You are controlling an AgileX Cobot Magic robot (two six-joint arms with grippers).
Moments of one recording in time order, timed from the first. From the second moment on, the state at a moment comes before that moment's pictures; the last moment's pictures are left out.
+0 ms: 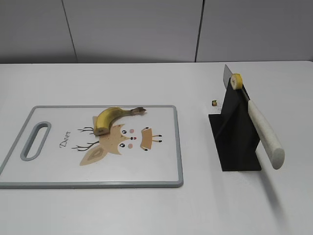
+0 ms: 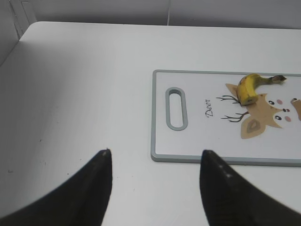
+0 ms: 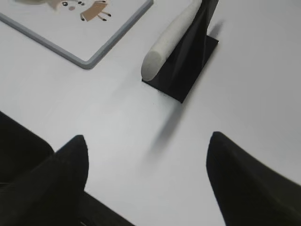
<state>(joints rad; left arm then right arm) -0.05 -0.01 -0.51 -0.08 1.06 0.09 0.35 0.22 -0.43 0.18 0.93 -0.23</state>
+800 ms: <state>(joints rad) -0.05 -0.01 -0.51 -0.08 1.05 0.09 0.30 0.00 -0.42 0.21 0.95 -0.21</state>
